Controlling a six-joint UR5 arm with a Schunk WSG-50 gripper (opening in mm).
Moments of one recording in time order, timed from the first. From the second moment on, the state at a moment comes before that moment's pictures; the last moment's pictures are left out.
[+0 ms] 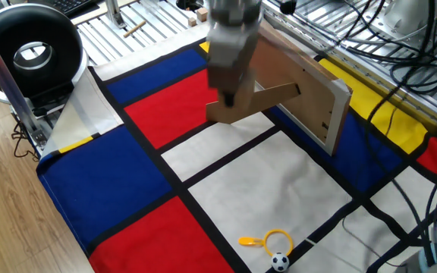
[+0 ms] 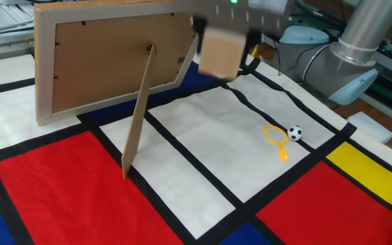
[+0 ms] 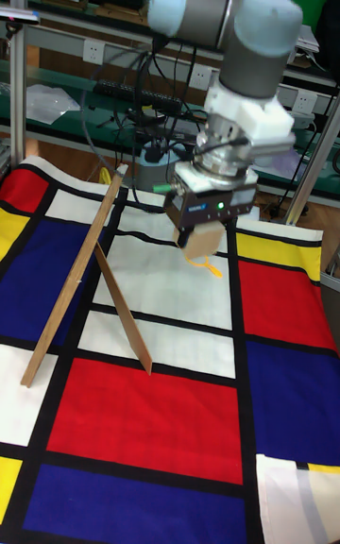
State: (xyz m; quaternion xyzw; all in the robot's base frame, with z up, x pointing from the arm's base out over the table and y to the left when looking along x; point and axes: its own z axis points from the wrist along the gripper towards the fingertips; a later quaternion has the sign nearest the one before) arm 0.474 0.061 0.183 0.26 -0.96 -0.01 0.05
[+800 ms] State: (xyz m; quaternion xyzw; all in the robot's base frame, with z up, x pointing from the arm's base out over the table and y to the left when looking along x) arm 0.512 0.083 0.107 0.23 -0.97 0.02 0.00
